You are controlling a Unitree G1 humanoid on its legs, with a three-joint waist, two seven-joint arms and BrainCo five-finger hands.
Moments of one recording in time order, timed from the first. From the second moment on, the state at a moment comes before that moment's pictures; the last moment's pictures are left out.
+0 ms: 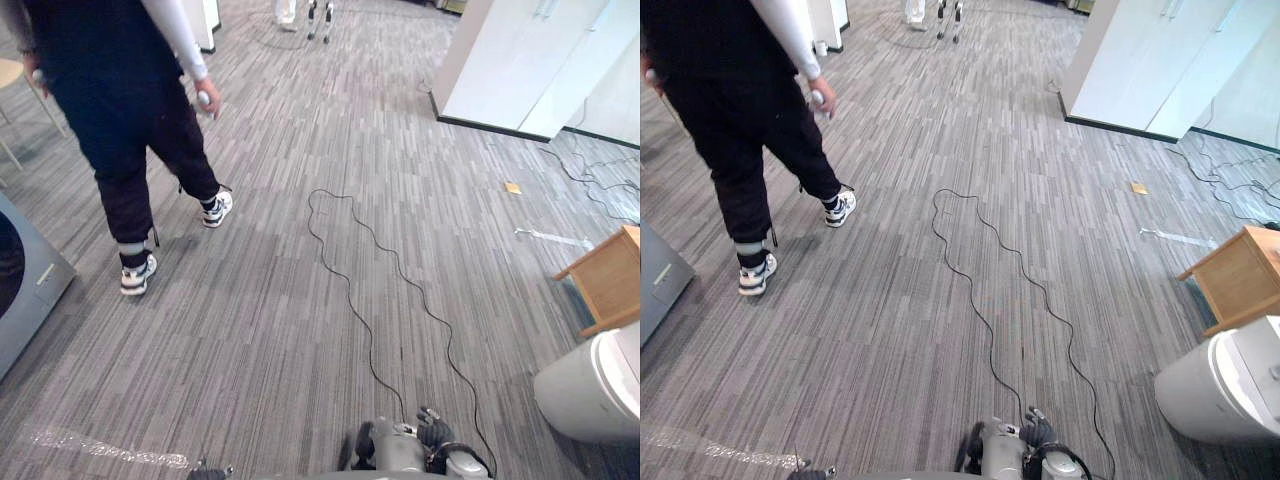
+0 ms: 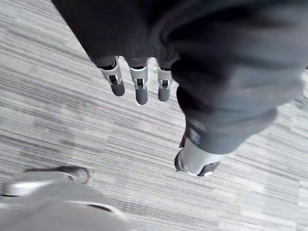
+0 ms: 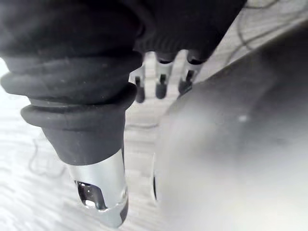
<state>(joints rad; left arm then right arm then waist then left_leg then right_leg) 0.07 0.09 0.26 1.09 0.12 -0.01 0.15 0.03 -0.03 -0.17 1.02 -0.01 -0.08 0.03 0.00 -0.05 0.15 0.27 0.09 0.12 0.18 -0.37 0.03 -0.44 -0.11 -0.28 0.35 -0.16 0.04</state>
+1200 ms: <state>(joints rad) 0.15 0.10 0.21 1.03 0.13 -0.03 0.13 0.03 -0.05 -0.08 1.01 -0.08 -0.08 0.01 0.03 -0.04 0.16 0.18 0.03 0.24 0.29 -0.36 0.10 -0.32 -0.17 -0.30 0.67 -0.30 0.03</state>
